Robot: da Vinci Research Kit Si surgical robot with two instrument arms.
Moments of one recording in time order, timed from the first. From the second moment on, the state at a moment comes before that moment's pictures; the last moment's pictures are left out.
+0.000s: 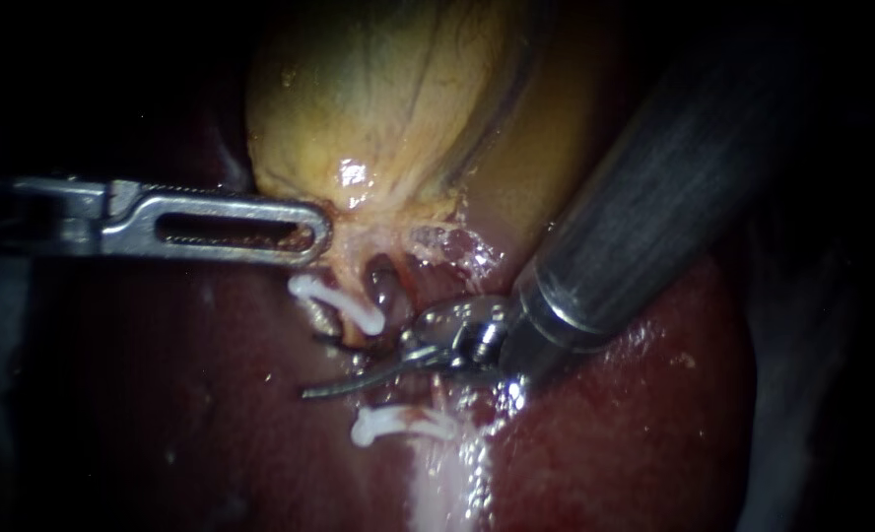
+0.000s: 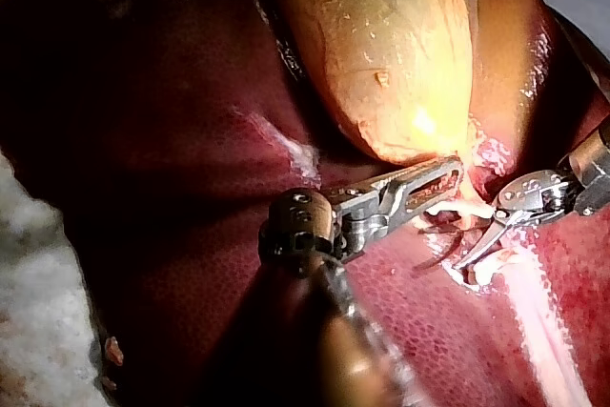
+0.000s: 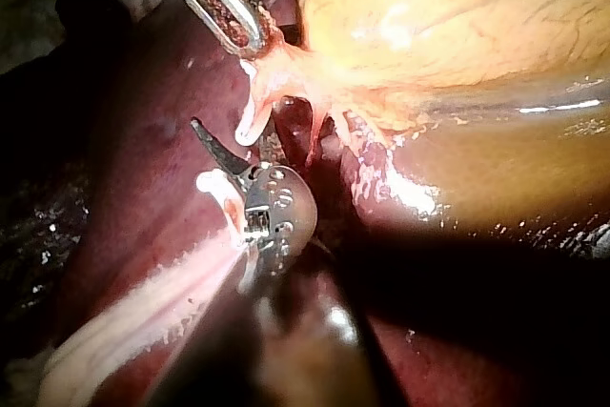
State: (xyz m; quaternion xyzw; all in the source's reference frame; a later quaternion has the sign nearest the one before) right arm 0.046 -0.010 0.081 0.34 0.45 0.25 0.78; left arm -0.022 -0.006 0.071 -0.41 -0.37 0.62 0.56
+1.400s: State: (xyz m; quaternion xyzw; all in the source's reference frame) right arm 0.034 -0.007 0.073 0.29 0.50 0.16 0.80; left arm -0.022 -0.006 0.071 -0.41 -0.37 0.62 0.56
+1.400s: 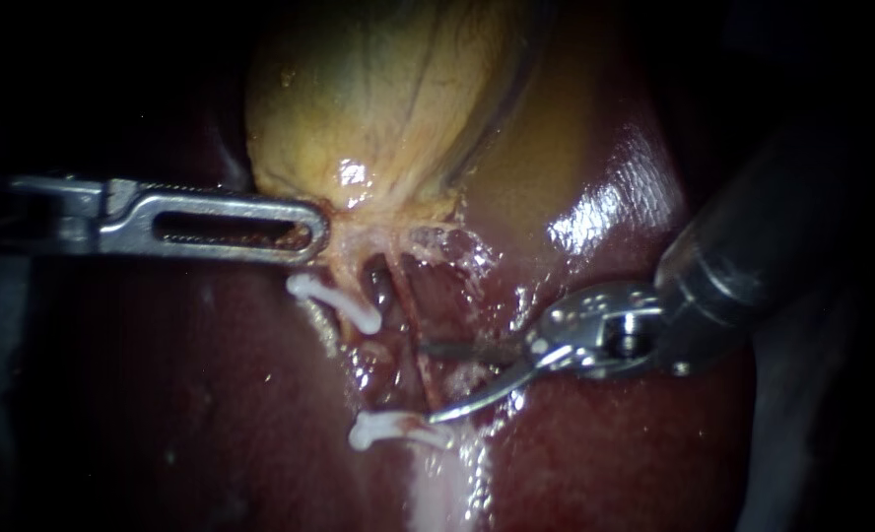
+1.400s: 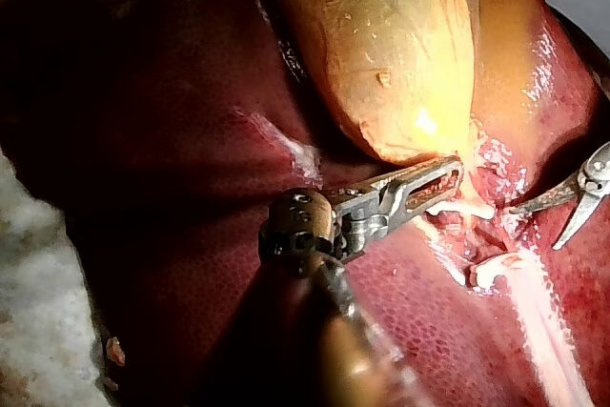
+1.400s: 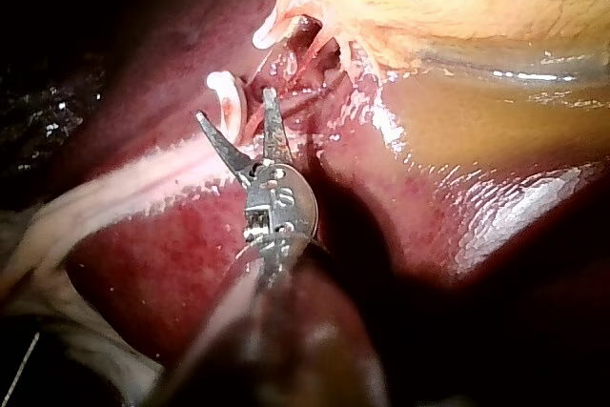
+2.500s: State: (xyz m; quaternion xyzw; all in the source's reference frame) right arm 0.028 -0.003 0.069 0.23 0.51 0.15 0.82; left arm -0.027 -0.007 0.076 -0.41 -0.38 0.62 0.55
